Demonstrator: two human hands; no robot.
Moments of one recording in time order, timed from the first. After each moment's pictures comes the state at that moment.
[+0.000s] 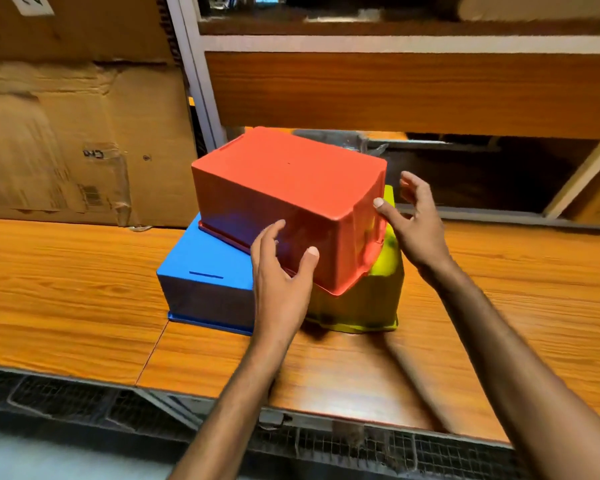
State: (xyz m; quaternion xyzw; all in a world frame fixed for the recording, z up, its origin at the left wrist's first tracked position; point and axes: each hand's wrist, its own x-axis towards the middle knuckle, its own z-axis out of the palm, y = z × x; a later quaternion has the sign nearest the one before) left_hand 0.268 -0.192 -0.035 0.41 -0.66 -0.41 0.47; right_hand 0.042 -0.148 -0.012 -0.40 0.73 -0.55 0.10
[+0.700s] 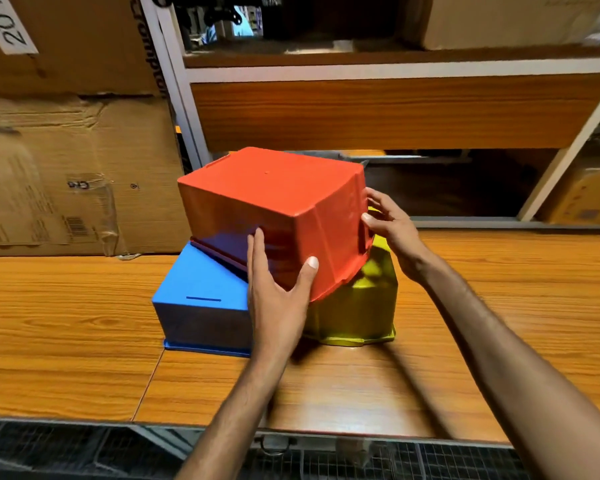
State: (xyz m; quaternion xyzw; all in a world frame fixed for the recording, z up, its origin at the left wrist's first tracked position) left_hand 0.276 -0.193 -0.021 0.39 -0.66 -0.46 0.44; right_hand 0.041 -0.159 0.000 -0.42 0.64 -0.59 0.27
